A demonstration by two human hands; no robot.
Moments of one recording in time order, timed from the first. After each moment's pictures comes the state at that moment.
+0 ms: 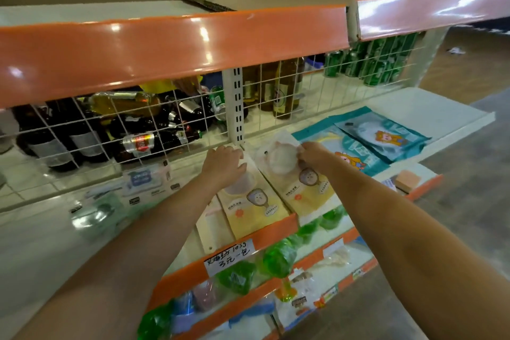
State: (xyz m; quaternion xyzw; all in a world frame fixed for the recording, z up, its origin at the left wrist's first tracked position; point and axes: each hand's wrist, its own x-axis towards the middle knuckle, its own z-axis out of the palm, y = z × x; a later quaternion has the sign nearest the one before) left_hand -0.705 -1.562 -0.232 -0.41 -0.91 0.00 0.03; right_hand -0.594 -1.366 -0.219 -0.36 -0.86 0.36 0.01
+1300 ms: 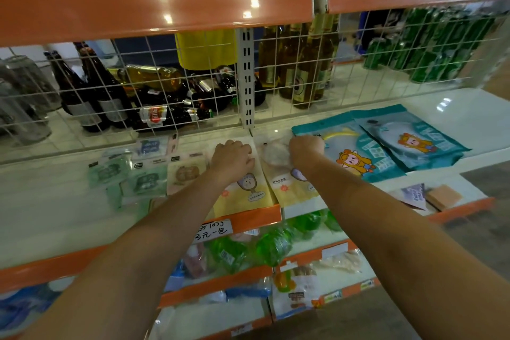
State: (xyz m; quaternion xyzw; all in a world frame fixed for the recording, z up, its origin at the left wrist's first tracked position) left_hand -0.657 -1.537 -0.251 -0.32 -0.95 0.02 0.02; right_hand -0.600 -1.374 -0.234 -0.19 -0.97 -0.13 -0.07
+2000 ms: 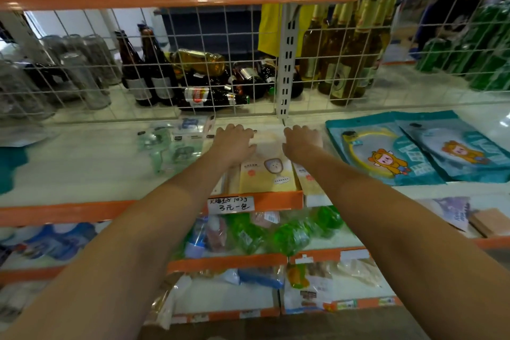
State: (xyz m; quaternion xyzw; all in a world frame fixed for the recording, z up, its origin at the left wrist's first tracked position) left_hand -0.643 -1.593 -0.232 -0.22 -0.97 0.03 0.00; right_hand -0.615 -1.429 -0.242 -0.07 -1.00 -0.06 0.01
